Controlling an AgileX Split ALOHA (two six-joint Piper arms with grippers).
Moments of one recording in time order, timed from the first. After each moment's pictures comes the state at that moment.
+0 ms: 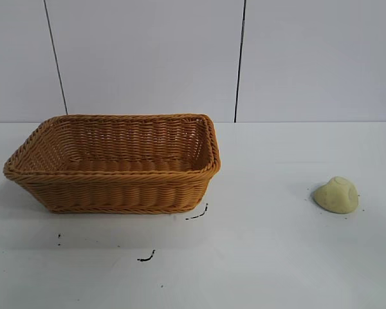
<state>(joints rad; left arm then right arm) 0.00 -0.01 -0.50 0.00 1.07 0.08 0.01 0.00 -0.49 0.10 1.03 -0.05</state>
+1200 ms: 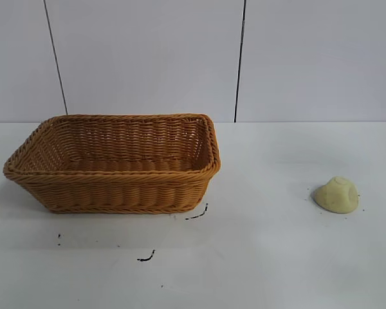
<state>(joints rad) 0.00 -0.01 -0.50 0.00 1.07 0.08 0.01 1.05 -0.99 0.09 1.03 -0.04</state>
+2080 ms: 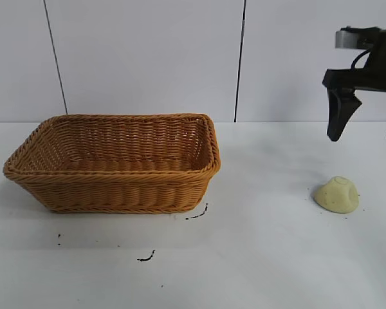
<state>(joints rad) 0.00 -0.01 -0.50 0.00 1.07 0.08 0.04 1.96 -1.46 0.09 1.00 -0.07</state>
